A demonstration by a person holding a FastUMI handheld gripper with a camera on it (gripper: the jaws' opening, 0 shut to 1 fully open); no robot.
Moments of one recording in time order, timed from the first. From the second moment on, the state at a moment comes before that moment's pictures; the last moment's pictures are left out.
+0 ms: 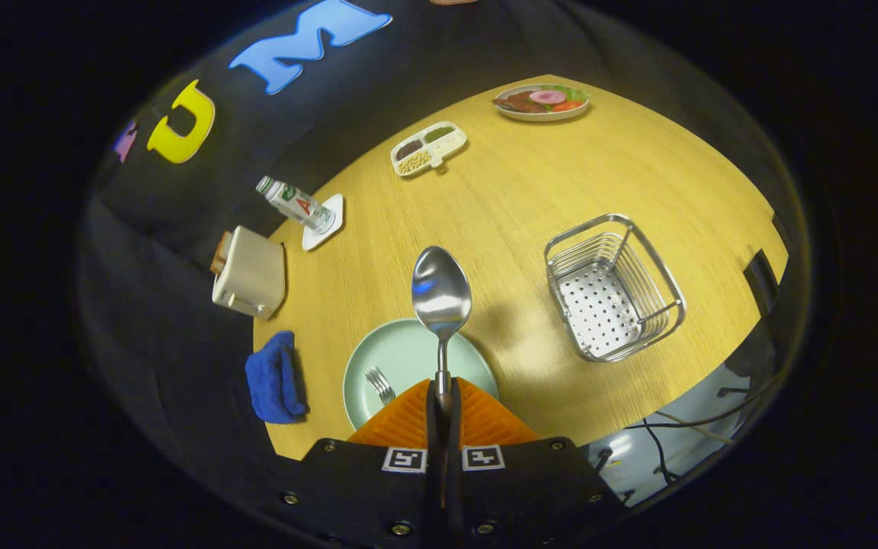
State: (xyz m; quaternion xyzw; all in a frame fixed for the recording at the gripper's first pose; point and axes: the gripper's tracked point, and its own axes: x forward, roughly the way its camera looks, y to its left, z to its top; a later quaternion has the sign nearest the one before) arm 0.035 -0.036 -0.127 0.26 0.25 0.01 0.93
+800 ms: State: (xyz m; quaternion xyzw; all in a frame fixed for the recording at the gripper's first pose) arm -0.033 -0.129 -0.140 0.34 0.24 -0.11 0.90
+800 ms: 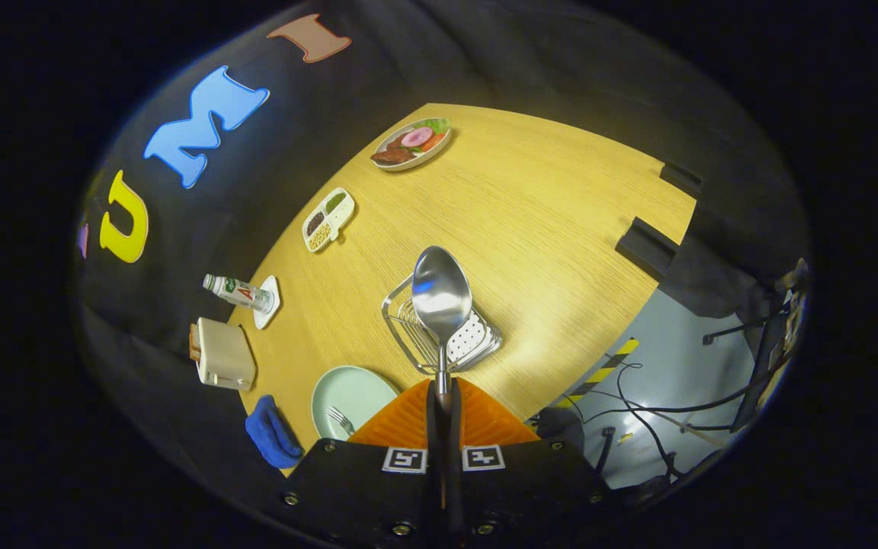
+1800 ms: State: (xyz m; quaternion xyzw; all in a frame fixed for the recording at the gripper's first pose) arm -0.054 -0.149 -0.159 0.23 0.38 -0.04 0.89
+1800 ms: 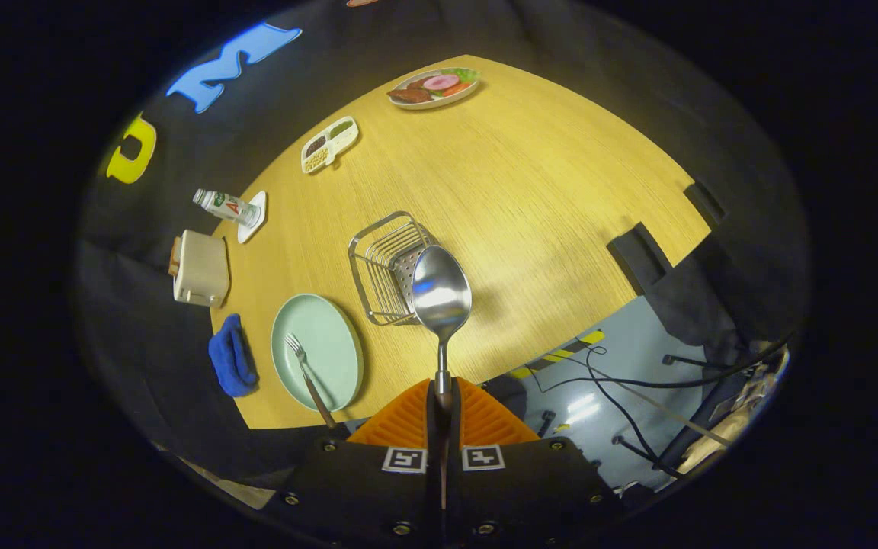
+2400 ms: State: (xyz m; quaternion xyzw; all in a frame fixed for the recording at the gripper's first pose) arm -0.017 -0.139 -0.156 0.22 0.50 -0.01 0.84
